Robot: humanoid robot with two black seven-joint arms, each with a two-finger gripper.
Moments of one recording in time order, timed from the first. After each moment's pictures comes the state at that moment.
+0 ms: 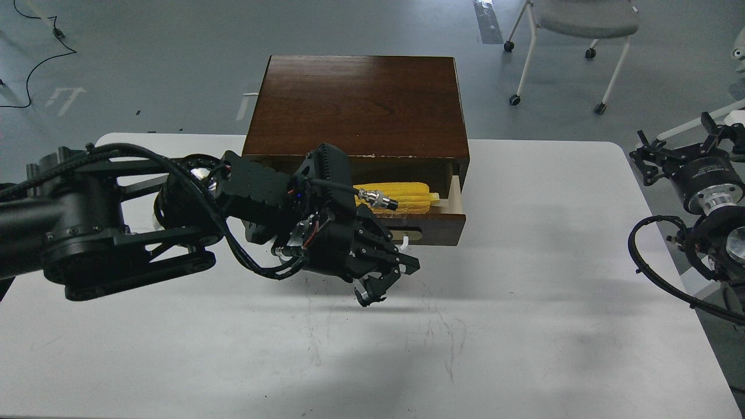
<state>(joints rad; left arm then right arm) -1.17 0.53 -0.15 -1.67 2.00 -0.49 -0.33 0.69 -0.49 0.80 0.38 0.75 0.49 0.02</state>
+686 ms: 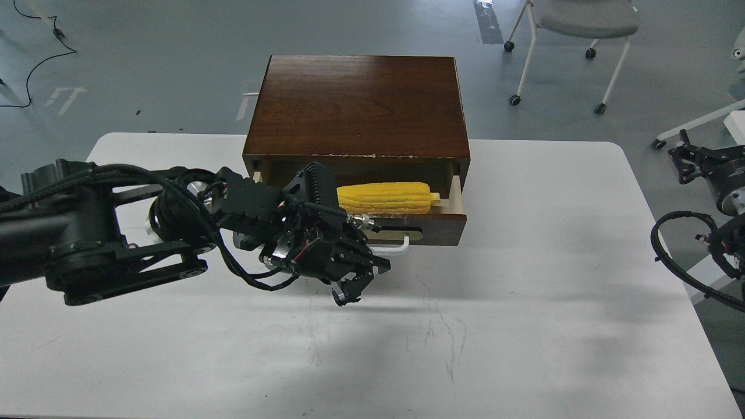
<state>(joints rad) -1.15 0.57 -0.15 -1.64 2.11 -0.49 -0.33 0.70 -0.49 0.81 0.33 0.75 0.49 0.04</state>
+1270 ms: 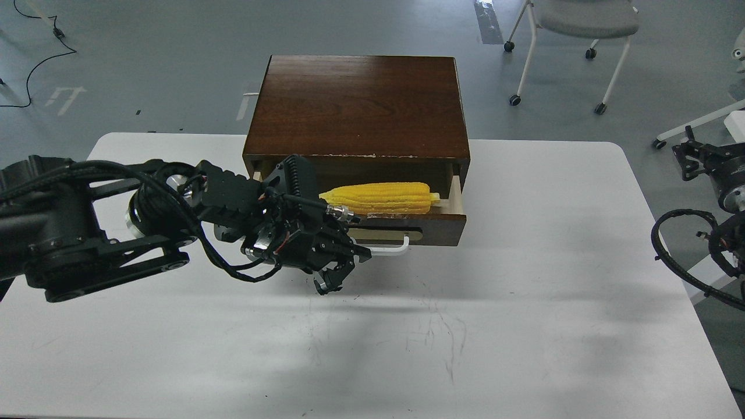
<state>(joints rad) -1.15 0.60 -0.15 -1.61 2.15 -0.49 -0.33 0.71 -0.49 0.80 0.33 0.74 0.49 0.07</state>
